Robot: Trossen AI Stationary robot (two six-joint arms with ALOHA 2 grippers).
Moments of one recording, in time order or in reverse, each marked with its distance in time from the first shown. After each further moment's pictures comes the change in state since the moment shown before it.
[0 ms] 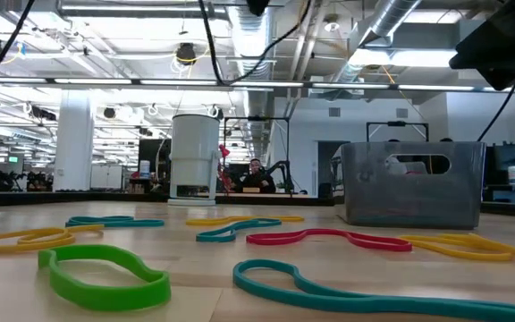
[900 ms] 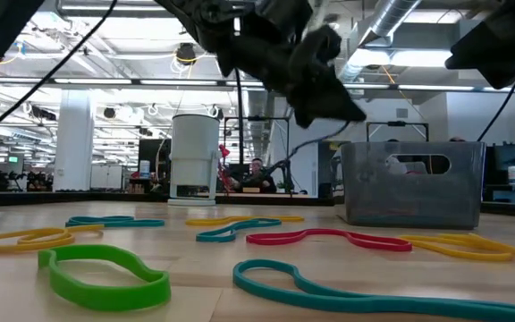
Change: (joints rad) left arm 0.180 0.417 0.009 0.293 0.315 -0.051; right arm 0.000 0.000 0.000 -0.007 0.048 0.000
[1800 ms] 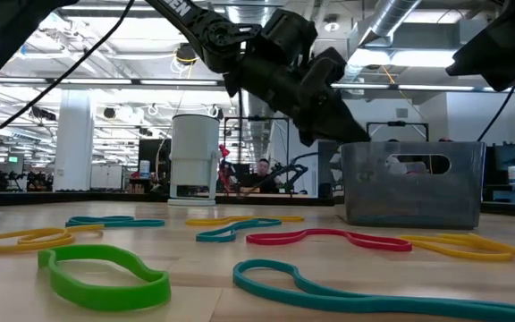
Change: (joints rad) left arm 0.016 0.073 0.001 0.078 0.001 -0.008; right arm 0.000 0.000 0.000 -0.043 -0.001 0.000
